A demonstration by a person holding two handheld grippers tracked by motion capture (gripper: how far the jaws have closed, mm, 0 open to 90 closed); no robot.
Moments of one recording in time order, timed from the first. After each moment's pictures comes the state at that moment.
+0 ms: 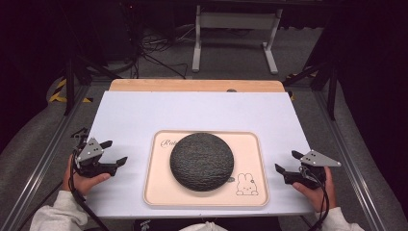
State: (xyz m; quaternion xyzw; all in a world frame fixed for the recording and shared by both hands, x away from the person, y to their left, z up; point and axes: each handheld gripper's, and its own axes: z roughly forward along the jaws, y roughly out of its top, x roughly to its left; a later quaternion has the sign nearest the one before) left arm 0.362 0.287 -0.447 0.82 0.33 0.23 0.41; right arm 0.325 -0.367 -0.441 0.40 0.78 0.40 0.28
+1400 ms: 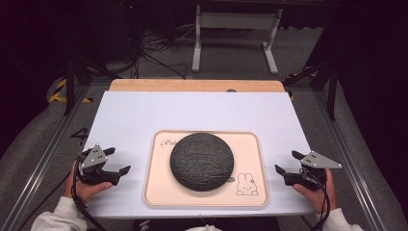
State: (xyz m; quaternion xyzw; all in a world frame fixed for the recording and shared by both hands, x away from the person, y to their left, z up) left arm 0.348 0.275 -0.453 0.83 0.31 0.21 0.41; right arm 0.321 -0.365 -0.438 0.39 0.78 0.41 0.28
